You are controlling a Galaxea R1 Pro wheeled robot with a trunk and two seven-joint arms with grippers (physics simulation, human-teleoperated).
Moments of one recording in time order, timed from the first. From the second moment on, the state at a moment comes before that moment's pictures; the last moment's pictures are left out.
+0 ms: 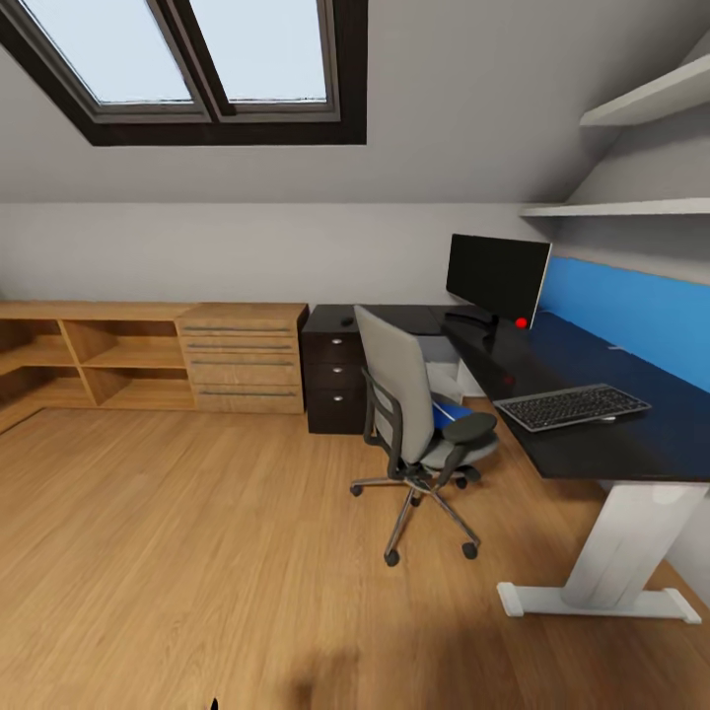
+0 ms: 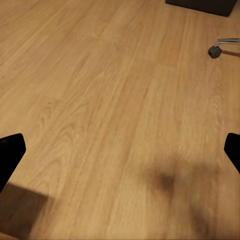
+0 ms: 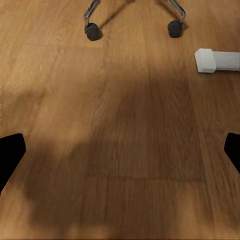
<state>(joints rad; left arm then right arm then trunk) 0.11 -0.01 0.05 -0.89 0.18 -0.36 0.08 -0.03 -0.01 0.00 -0.21 0.01 -0.80 0.00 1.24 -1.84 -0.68</state>
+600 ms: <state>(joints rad) 0.11 -0.01 0.05 -1.17 0.17 0.04 0.08 -0.04 -0.01 -0.01 -0.64 0.00 -0.59 -0.03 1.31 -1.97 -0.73</state>
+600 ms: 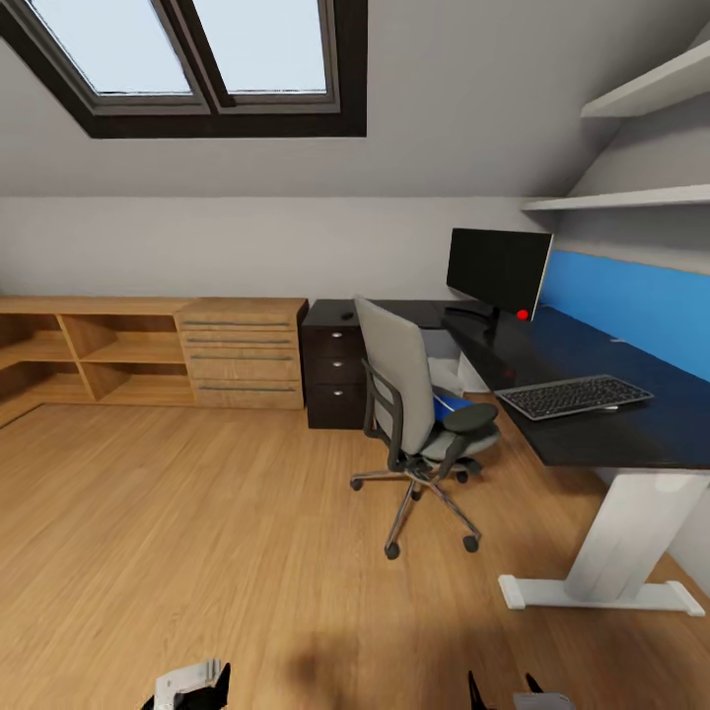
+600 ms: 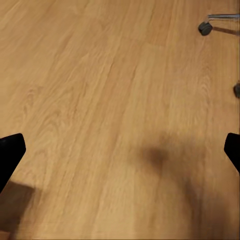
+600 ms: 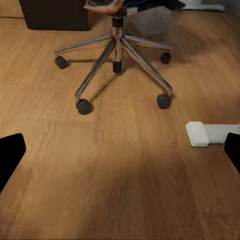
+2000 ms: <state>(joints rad) -0.17 -0.03 0.05 -1.42 0.17 0.51 0.16 -0.25 0.10 -0.09 -1.42 -0.03 0.40 -0.19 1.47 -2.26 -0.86</state>
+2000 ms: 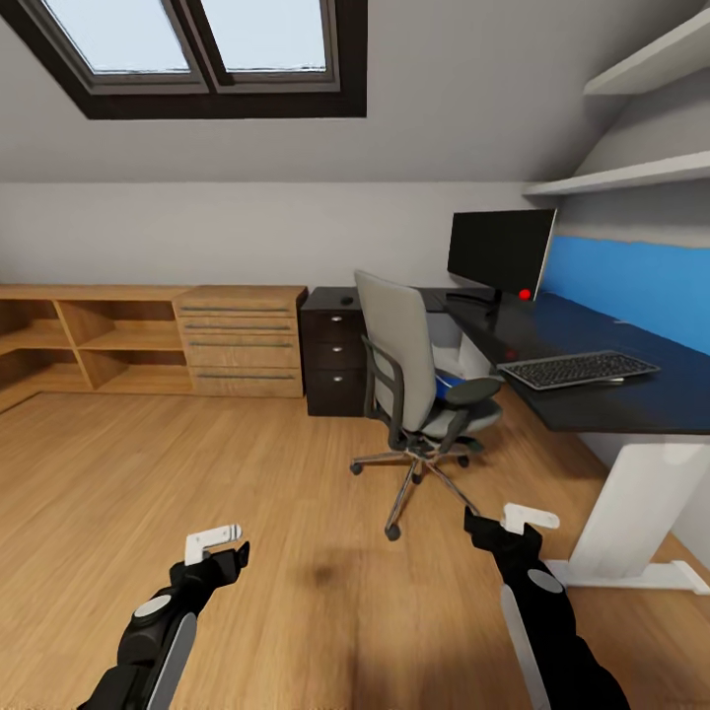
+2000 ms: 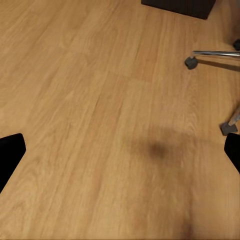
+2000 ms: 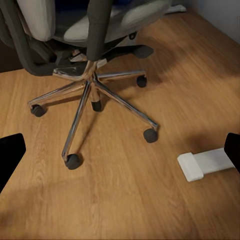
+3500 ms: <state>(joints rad) -0.17 -0.04 0.02 -1.45 0.17 0.51 0.17 -0.38 0.08 -0.09 -1.23 0.03 0.34 -0.19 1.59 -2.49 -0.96</state>
